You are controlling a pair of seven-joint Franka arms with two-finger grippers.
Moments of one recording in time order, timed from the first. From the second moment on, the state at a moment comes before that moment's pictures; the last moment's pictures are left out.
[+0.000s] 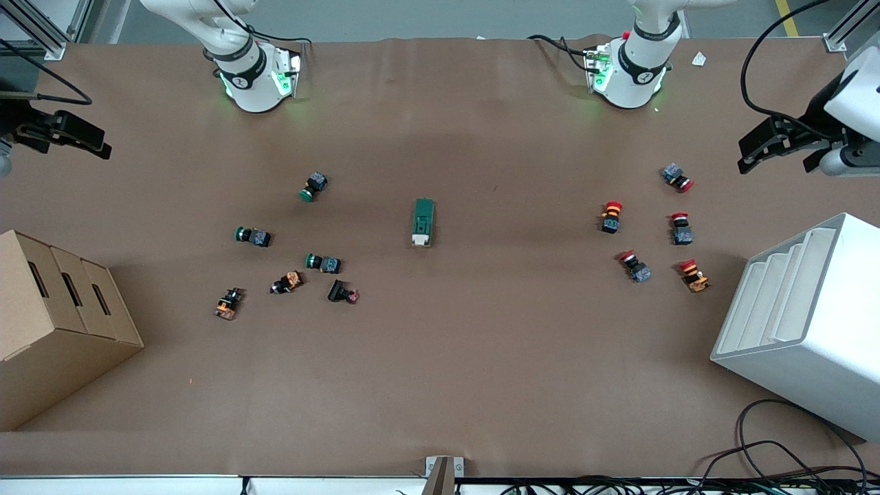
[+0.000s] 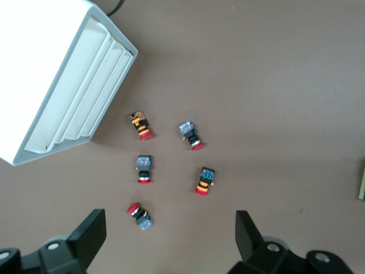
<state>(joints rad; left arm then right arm) 0.00 -0.07 -0.09 -1.59 0.01 1.54 -0.10 0.00 -0.01 0.00 -1.47 0.00 1.32 0.11</state>
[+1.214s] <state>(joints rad) 0.00 -0.09 -0.14 -1.60 0.01 1.52 -0.10 -0.01 -0.11 0.00 -1.56 0.00 1.35 0.11</state>
